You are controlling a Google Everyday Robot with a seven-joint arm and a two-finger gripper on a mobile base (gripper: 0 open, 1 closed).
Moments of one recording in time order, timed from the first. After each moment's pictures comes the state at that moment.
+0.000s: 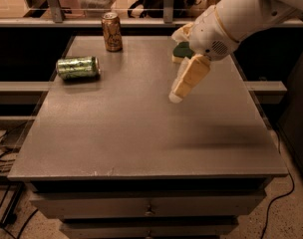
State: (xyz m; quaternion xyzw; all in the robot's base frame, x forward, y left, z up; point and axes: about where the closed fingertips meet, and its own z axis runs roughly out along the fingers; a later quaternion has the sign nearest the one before) arm 0.557 -0.045 0.949 -0.67 0.66 0.15 0.32
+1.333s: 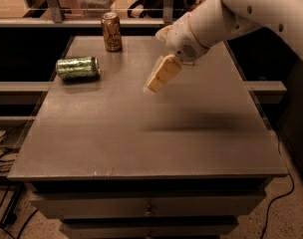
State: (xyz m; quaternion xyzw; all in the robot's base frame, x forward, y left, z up) arm 0.602 0.002 0.932 -0.63 0.66 0.16 0.36
